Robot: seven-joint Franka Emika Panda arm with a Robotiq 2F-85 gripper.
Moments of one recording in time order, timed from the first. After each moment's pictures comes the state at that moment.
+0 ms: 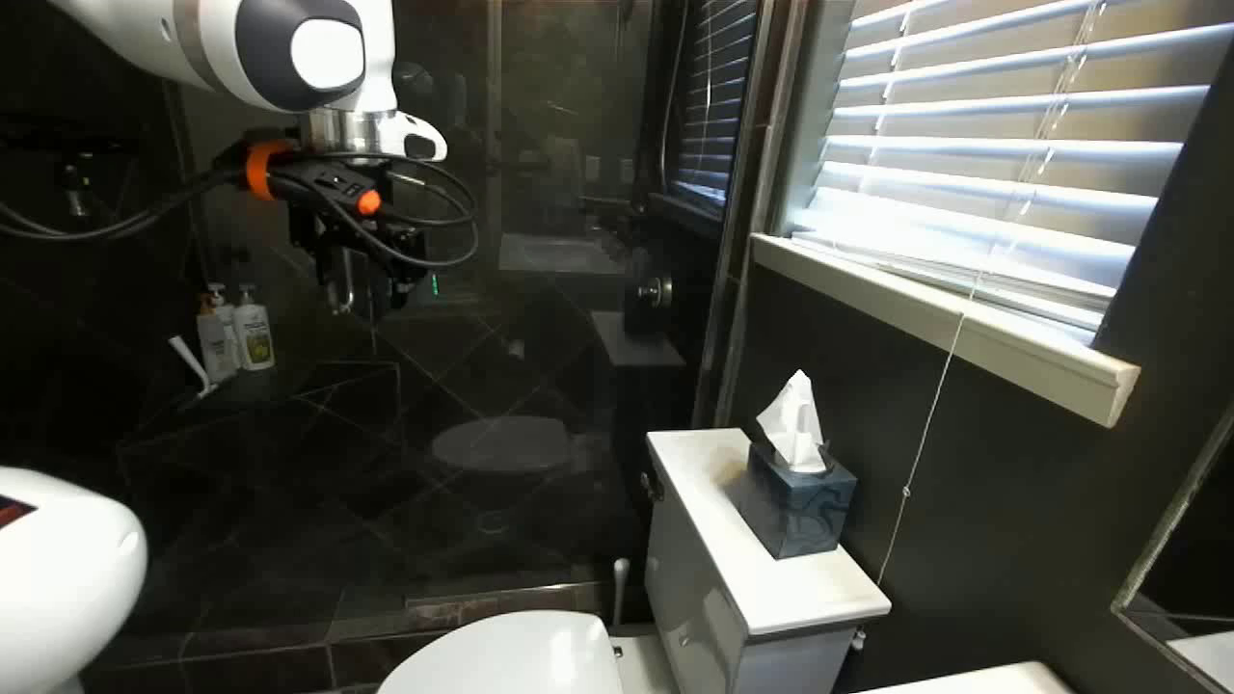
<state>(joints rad) -0.06 -0.68 -0.17 -2.51 0.05 2.07 -0.02</state>
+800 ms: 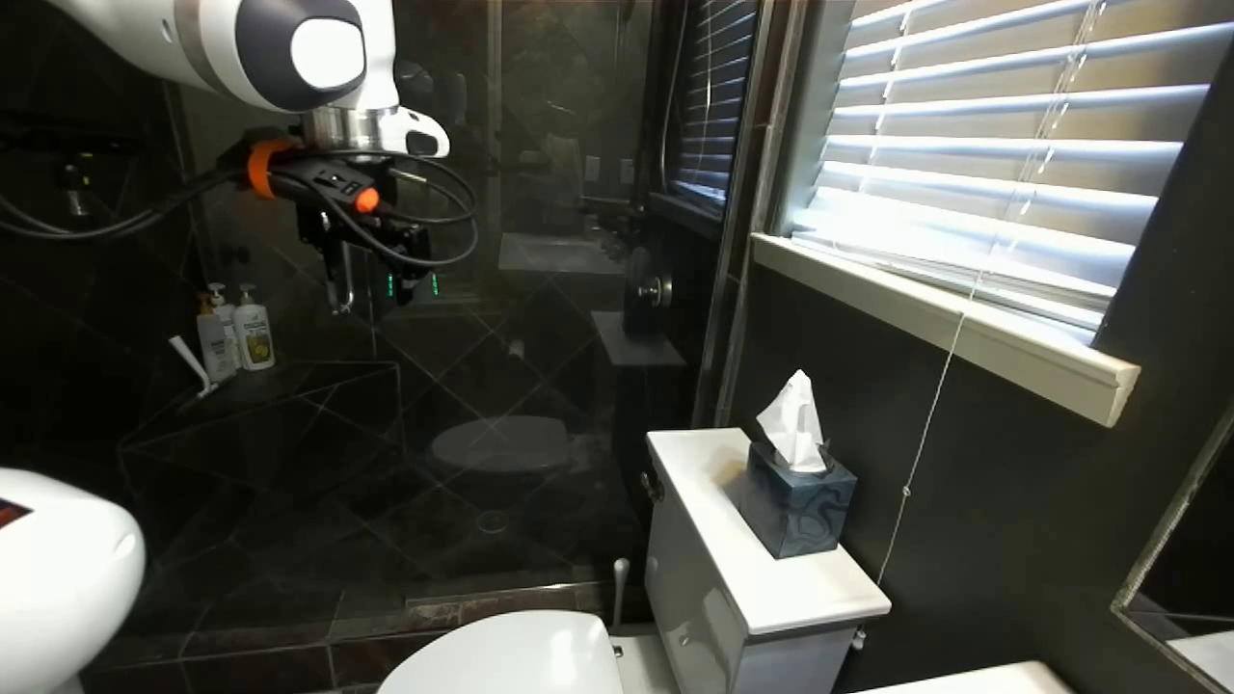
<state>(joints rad) -0.08 -0.68 -0.16 -2.51 0.05 2.10 0.02</state>
